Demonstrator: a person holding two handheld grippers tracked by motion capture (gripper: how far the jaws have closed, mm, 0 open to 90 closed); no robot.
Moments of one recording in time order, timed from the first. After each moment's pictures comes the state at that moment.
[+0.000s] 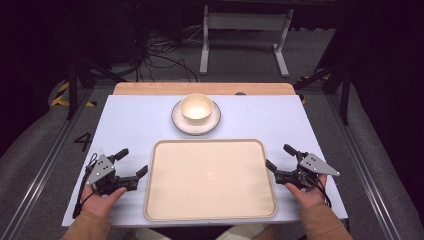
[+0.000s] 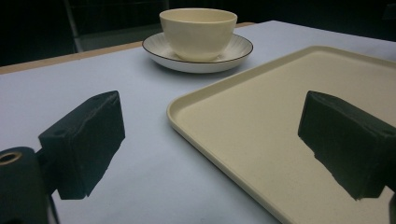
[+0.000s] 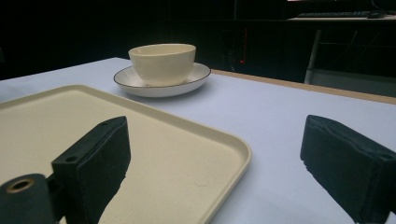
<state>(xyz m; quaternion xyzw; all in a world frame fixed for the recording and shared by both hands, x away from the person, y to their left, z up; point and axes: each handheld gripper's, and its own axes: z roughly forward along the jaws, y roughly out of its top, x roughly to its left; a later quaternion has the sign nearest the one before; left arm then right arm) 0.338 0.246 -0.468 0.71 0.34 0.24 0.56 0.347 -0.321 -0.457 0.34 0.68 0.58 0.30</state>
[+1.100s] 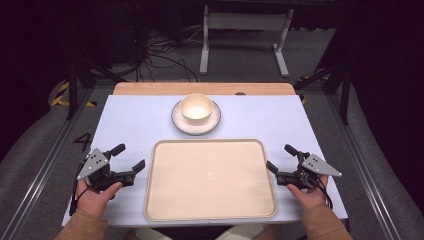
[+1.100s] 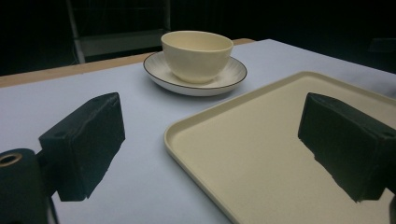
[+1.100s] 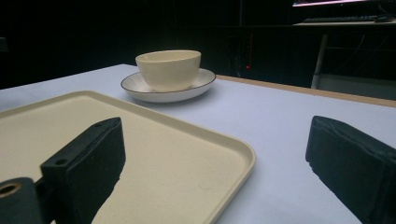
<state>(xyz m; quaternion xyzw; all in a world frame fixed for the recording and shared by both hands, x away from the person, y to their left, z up) 0.335 0.246 -0.434 0.70 0.35 0.23 0.58 0.346 -0.325 -0.458 0.33 0.67 0.59 0.29</state>
